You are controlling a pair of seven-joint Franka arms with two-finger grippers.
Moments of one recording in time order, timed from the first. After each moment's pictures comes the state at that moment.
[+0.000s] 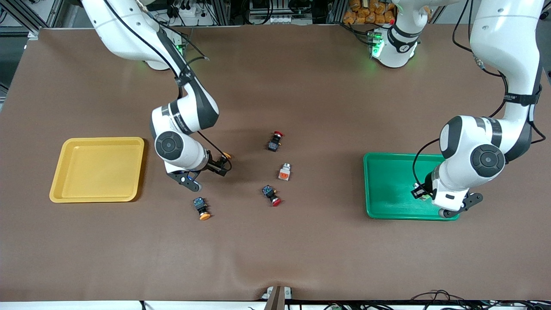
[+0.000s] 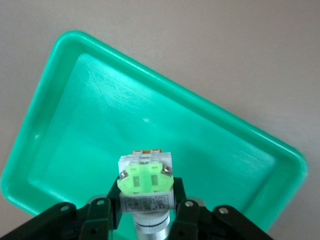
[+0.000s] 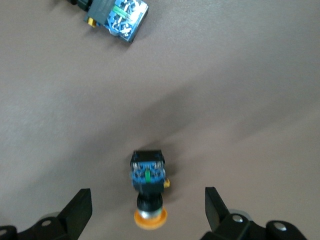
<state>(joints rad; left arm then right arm) 0.04 0.52 -0.13 -1.77 0.16 2.27 -0.64 0.46 0.56 -0.02 -1.78 0.16 2.21 0.88</state>
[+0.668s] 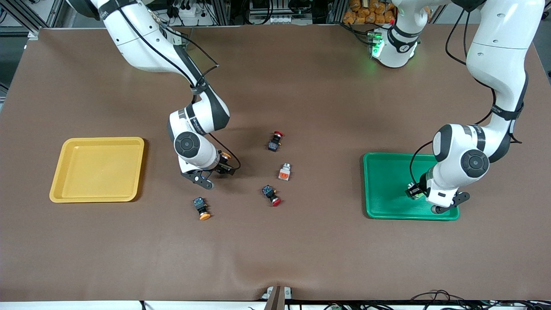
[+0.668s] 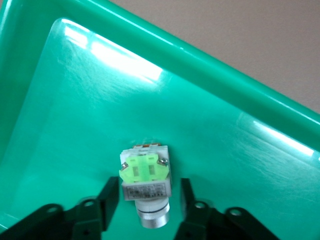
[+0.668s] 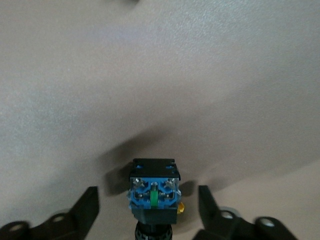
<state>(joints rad) 0.09 0.60 -0.14 -1.86 0.16 2.43 -0.58 0.51 0.62 -0.02 -1.84 0.15 2.36 0.86</state>
